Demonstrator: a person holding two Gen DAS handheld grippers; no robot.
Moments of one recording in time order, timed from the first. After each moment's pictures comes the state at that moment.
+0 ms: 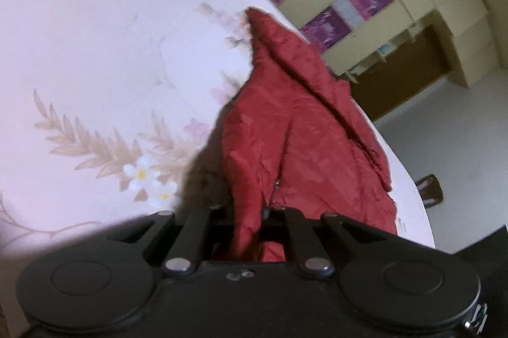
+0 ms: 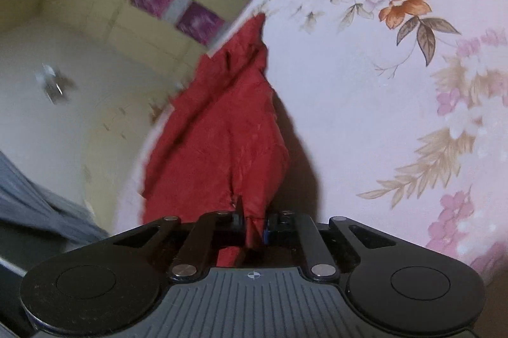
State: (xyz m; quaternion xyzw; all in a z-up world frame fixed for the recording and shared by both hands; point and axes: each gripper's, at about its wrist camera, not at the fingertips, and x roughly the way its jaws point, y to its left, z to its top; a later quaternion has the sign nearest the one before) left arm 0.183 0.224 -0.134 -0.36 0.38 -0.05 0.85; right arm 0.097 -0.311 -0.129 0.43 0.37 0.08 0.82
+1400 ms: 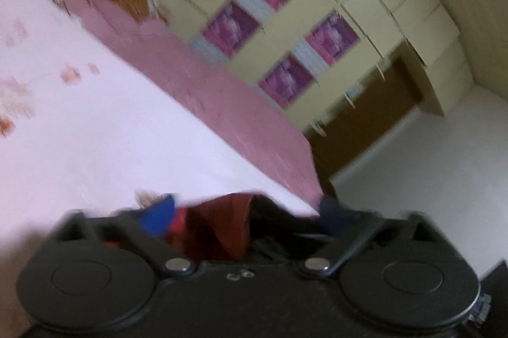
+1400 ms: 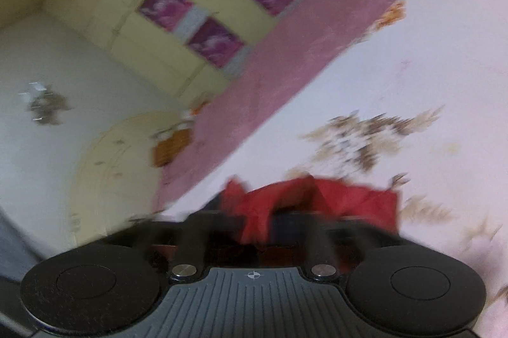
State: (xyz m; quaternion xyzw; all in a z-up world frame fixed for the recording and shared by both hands) left arm 0.560 0.227 -0.071 -0.33 0.26 -0.10 0.90; right arm 0.504 -0.337 -0.066 0.39 0.29 0.05 0.87
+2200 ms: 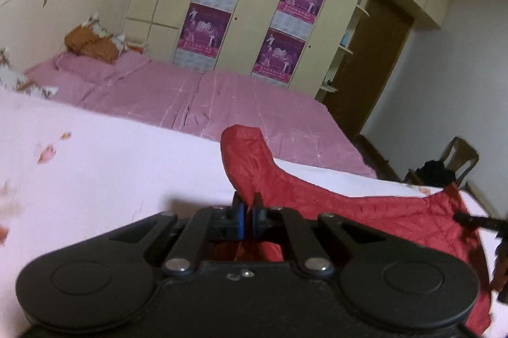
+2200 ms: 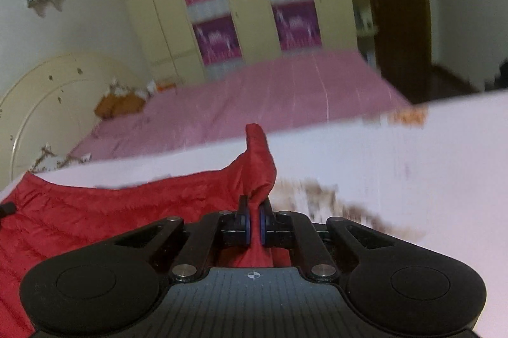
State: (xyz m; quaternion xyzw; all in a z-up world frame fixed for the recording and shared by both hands) left arm 0.596 0.188 -0.057 -0.12 0.29 -0.11 0.94; right arm 0.541 -0.277 -0.075 0.12 0.28 0.05 0.95
